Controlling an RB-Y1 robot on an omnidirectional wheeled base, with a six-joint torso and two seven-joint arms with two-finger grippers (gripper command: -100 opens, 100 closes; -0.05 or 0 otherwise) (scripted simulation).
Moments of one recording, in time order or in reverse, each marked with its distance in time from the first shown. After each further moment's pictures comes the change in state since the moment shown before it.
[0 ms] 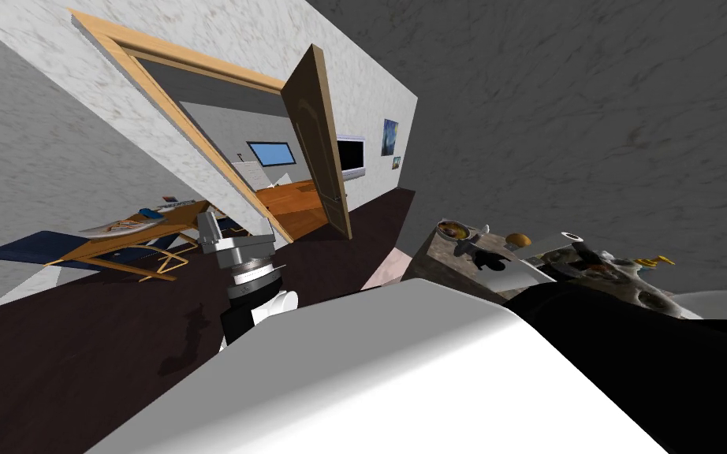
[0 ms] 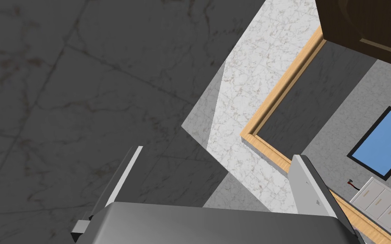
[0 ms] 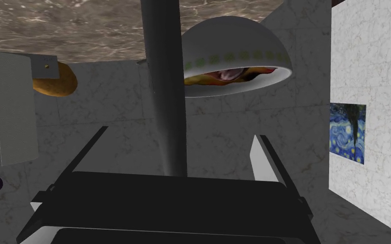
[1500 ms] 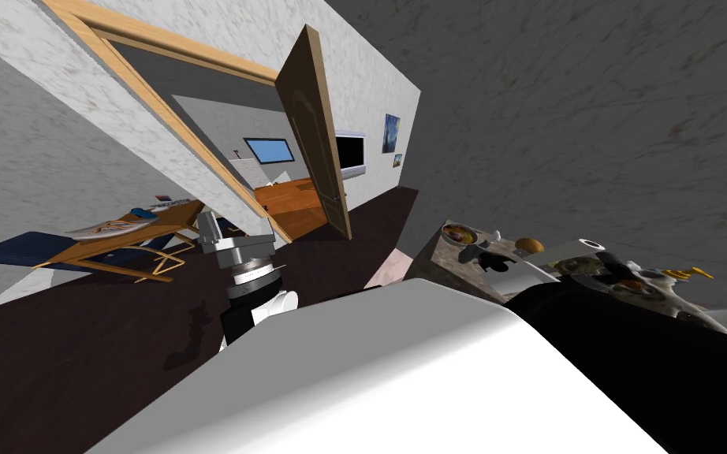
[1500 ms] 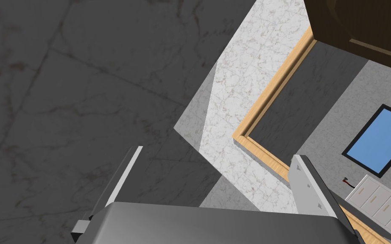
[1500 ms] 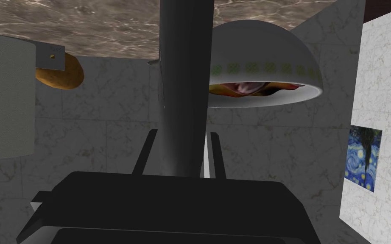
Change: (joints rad) left arm 0.000 0.000 0.000 0.000 0.000 0.000 0.000; right arm 0.019 -0.021 -0.011 0.043 0.027 0.033 0.015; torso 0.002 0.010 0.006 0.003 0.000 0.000
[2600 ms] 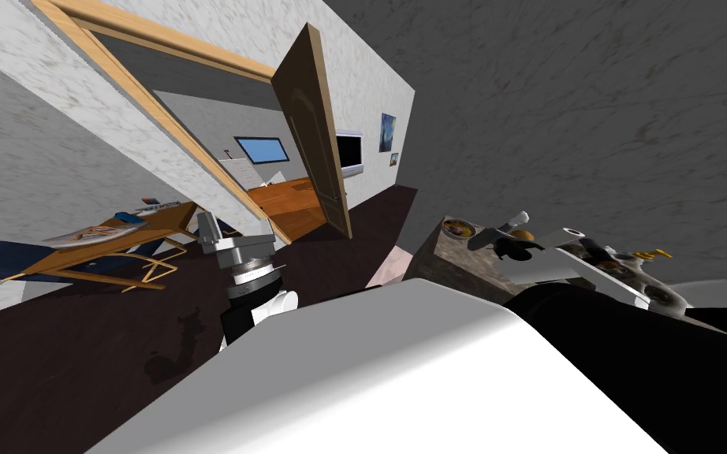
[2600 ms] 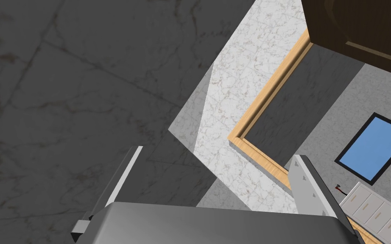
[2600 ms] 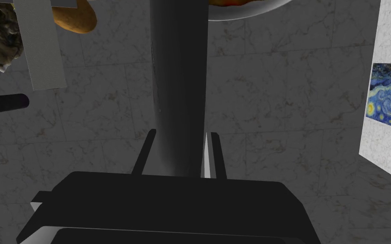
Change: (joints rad) left arm 0.000 0.000 0.000 0.000 0.000 0.000 0.000; right arm 0.036 -0.034 -0.178 -0.182 -0.024 0.112 -0.098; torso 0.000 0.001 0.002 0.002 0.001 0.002
